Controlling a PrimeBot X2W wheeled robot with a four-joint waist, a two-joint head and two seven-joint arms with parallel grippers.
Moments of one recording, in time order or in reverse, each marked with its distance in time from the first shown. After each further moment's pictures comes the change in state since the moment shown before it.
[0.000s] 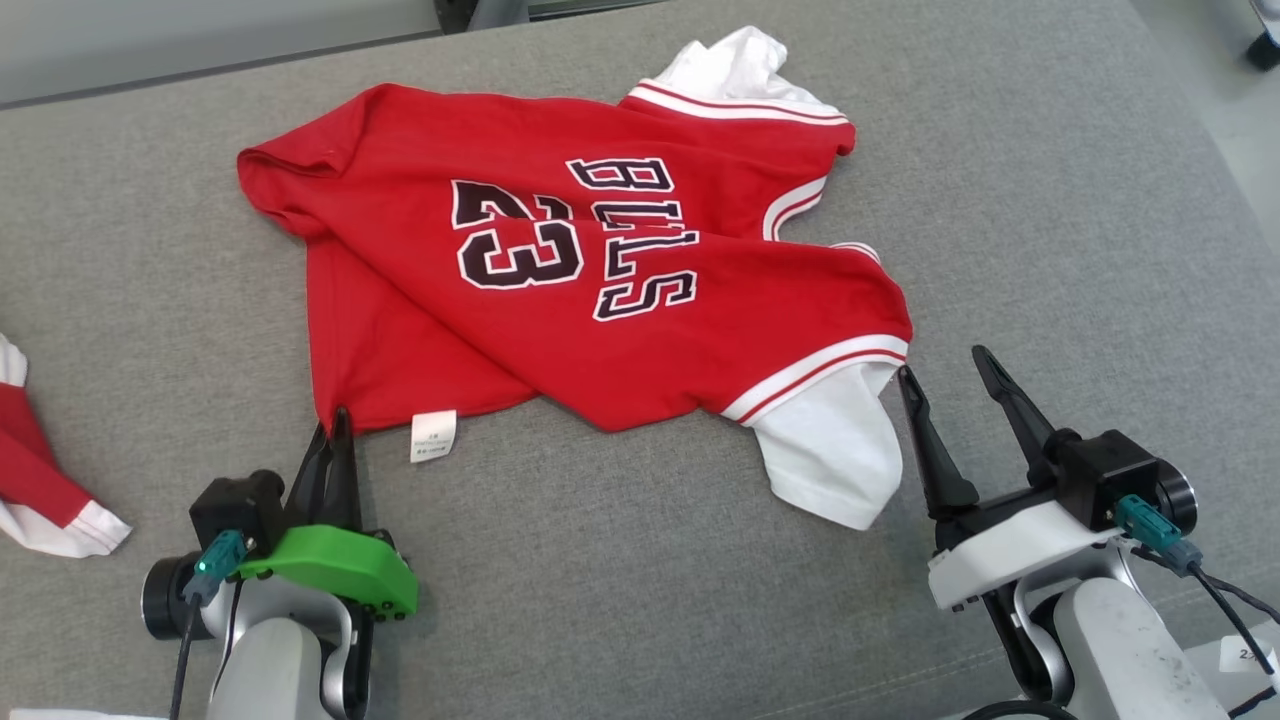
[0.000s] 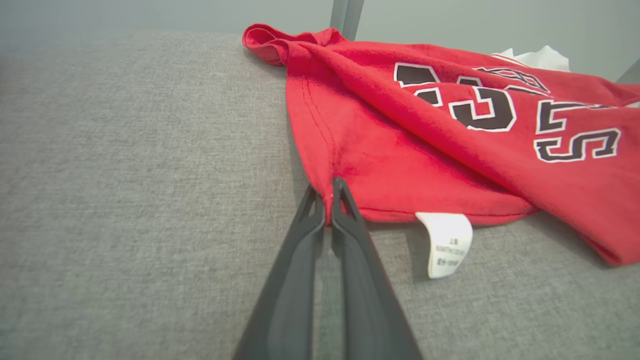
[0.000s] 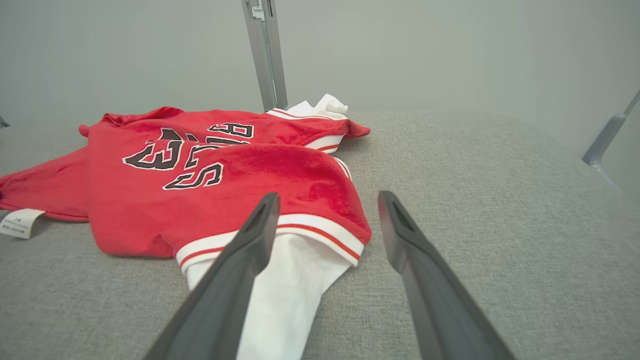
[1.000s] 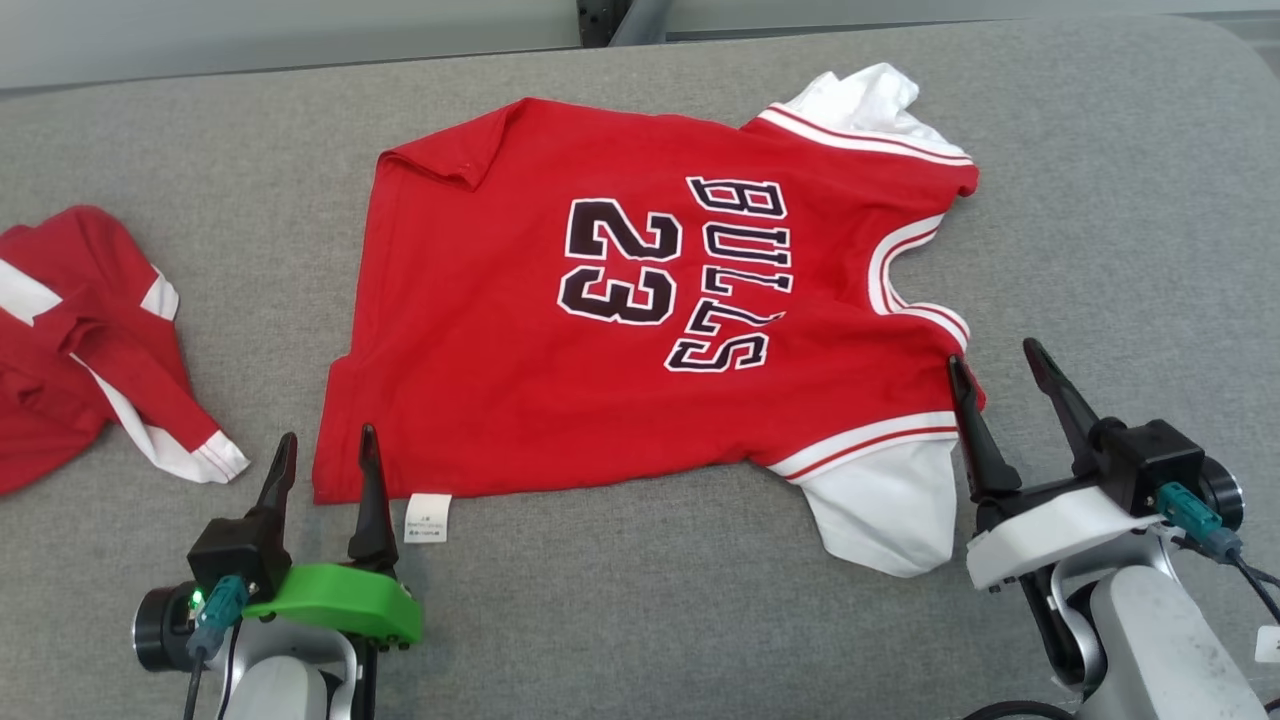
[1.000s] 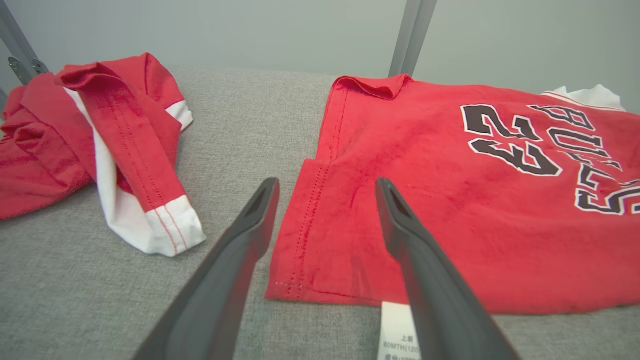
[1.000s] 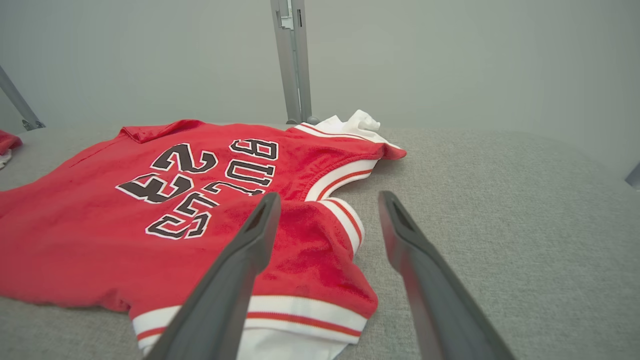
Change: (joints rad) left arm 0.146 0.000 -0.007 -0.190 0.018 0.057 0.000; right arm 0.011 -0.006 -0.077 0.035 -0.013 0.000 0.000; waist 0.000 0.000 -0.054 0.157
